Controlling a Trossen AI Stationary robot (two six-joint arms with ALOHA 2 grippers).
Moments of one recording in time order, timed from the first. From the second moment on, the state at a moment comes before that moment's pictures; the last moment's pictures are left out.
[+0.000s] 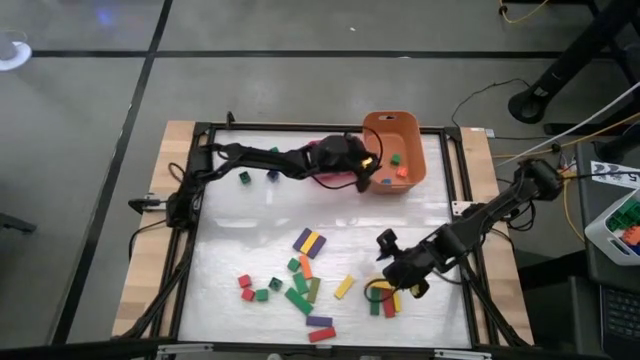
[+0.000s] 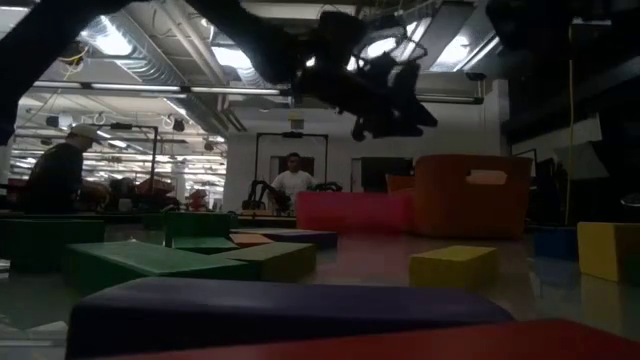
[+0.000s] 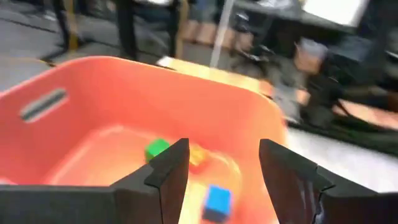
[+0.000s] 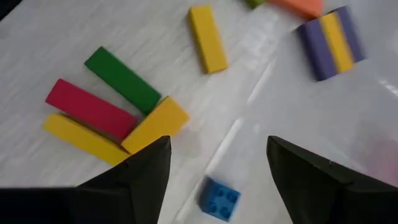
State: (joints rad) left arm 0.24 2.09 1.49 0.31 -0.02 -0.11; right arm 0.60 1.43 1.03 -0.69 0.18 -0.12
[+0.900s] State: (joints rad) left arm 0.05 1.80 1.49 -0.42 0.00 0.03; right arm 0.48 1.52 0.89 -0.69 0.18 0.14
